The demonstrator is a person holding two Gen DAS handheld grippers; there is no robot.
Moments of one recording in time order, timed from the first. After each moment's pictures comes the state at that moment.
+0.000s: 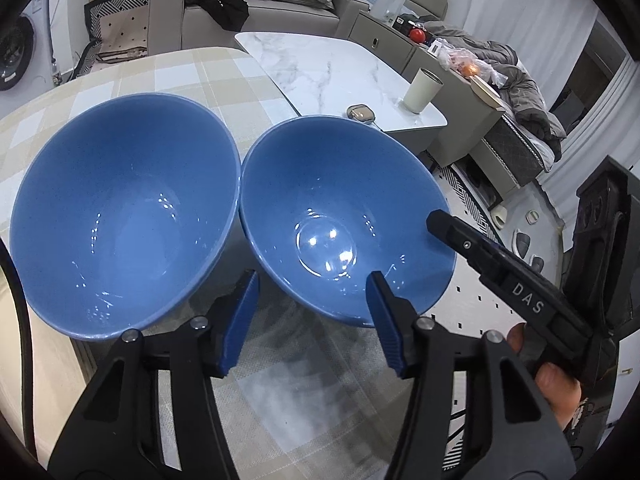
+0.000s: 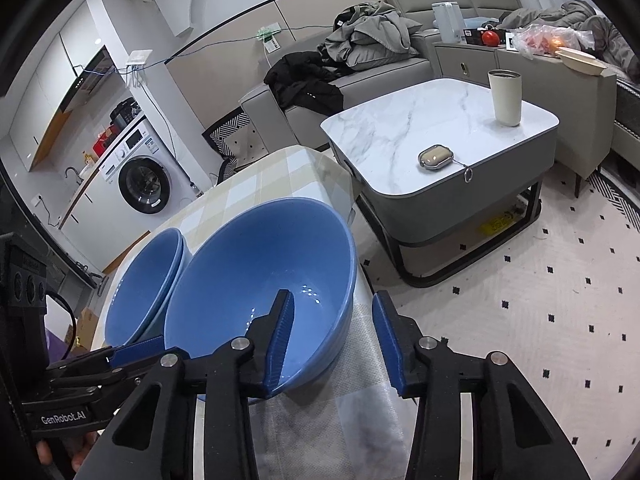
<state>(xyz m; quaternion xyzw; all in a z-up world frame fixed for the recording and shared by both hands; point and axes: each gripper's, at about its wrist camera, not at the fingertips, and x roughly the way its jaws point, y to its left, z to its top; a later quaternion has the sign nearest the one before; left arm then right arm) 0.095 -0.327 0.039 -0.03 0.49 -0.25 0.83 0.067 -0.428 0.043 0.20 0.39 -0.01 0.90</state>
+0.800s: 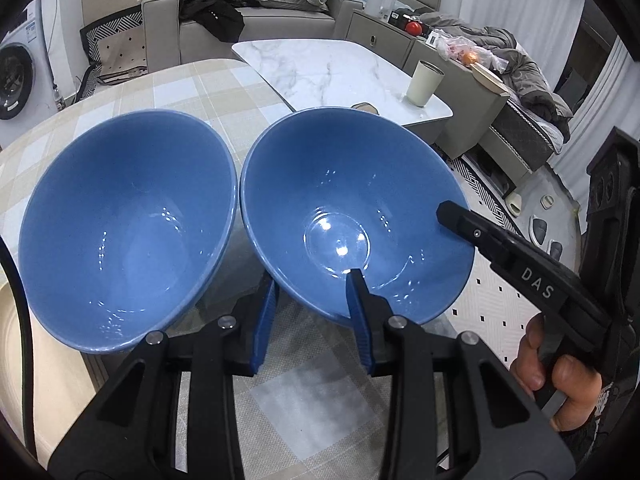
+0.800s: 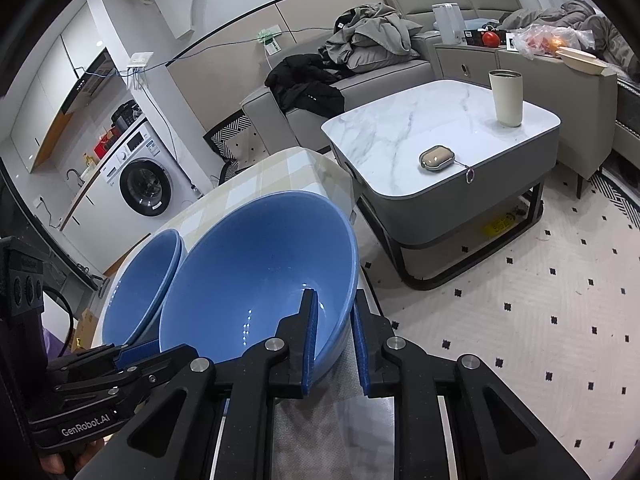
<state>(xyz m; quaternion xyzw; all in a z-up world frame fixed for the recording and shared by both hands) 0.091 -0.337 0.034 0.01 0.47 -0.24 0.85 0.069 -0.429 0.038 0.19 0.38 -0.01 0.90</state>
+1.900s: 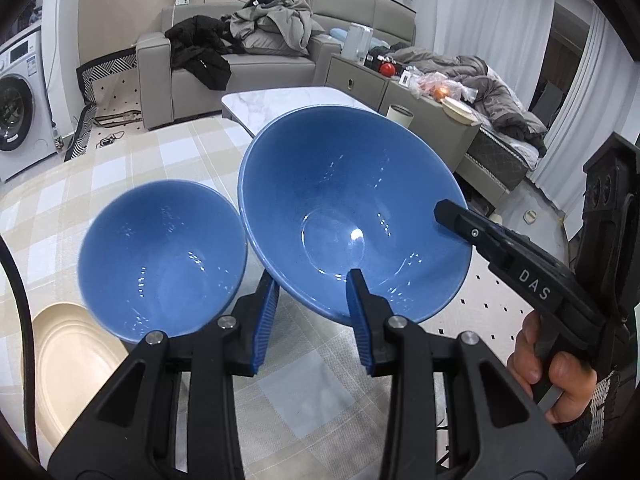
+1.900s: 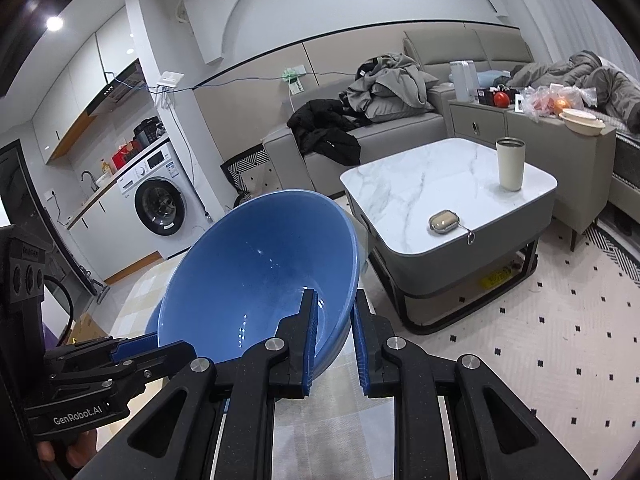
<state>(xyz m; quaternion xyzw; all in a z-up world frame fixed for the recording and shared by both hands) 0.021 -0.288 0.131 0.00 0.40 -0.27 0.88 0.026 -0.404 0.112 0.15 0.30 0.00 0.94</state>
